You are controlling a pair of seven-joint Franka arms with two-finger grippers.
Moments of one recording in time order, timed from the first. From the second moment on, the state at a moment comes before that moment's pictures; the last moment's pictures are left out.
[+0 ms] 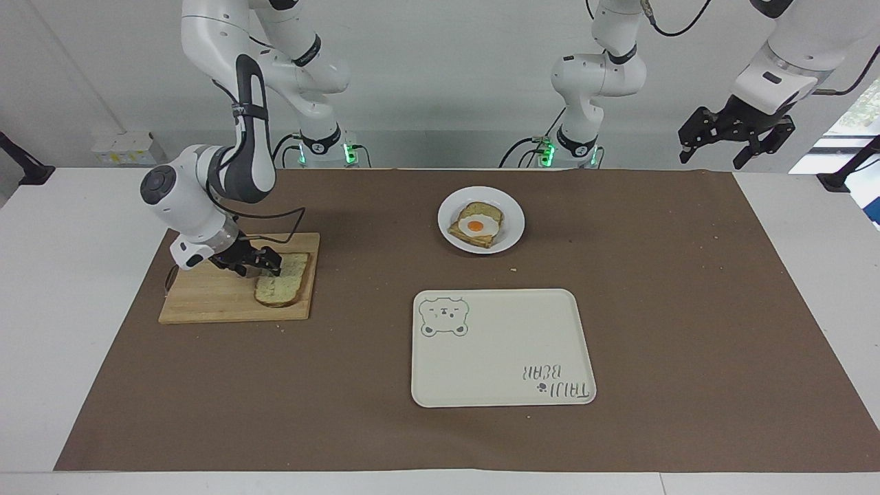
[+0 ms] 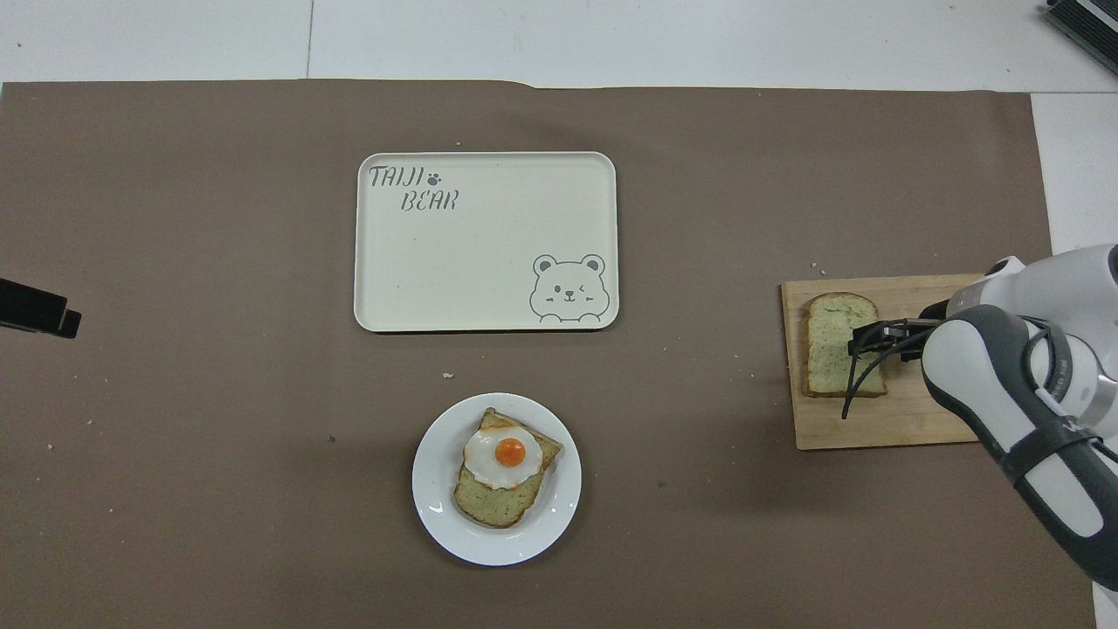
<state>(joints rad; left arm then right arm) -0.10 -0.01 0.08 -1.45 -0.01 1.37 0.16 -0.14 0.19 -0.03 -2.14 0.18 2.20 -0.19</state>
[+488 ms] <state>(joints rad) -0.10 -0.01 0.08 -1.45 -0.01 1.37 0.16 -0.13 0.18 -0.02 -2.14 0.20 2.20 -0.19</state>
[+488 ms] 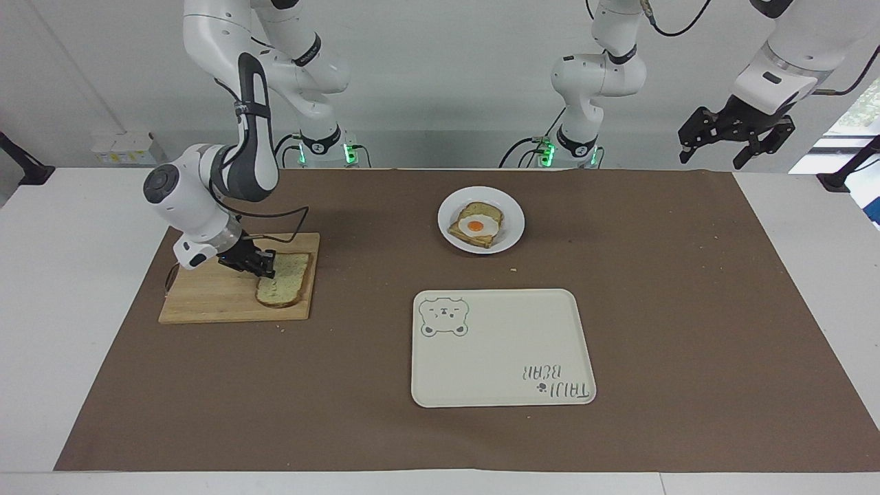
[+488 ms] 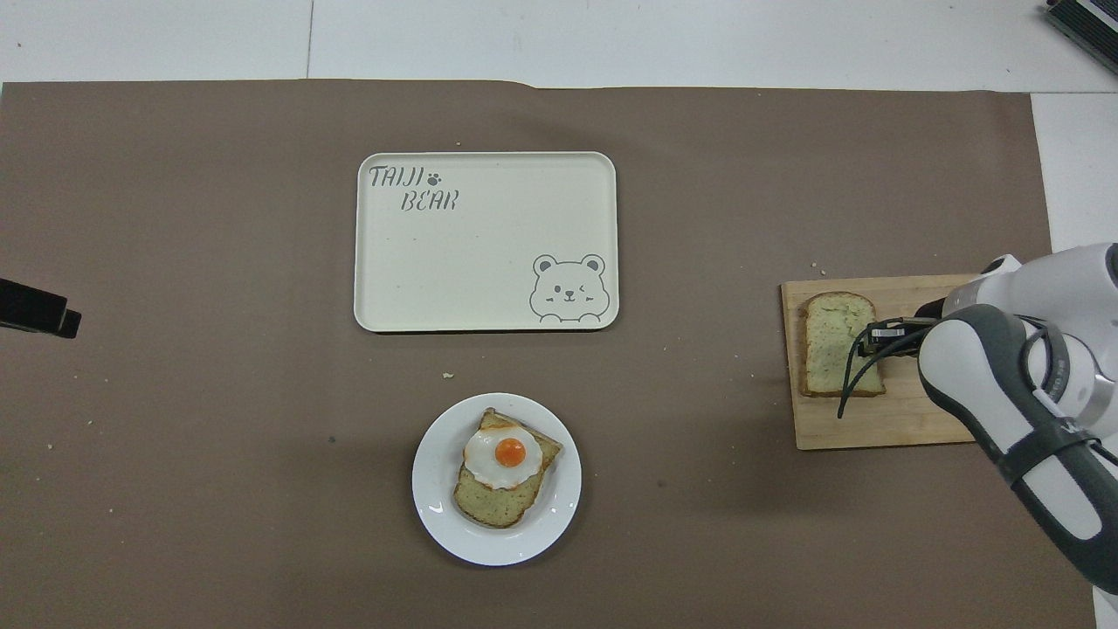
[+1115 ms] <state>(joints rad) -0.10 -0.01 0.08 -1.45 -0.01 1.37 0.16 -0.08 0.17 -0.01 -1.96 0.12 1.98 -0.20</state>
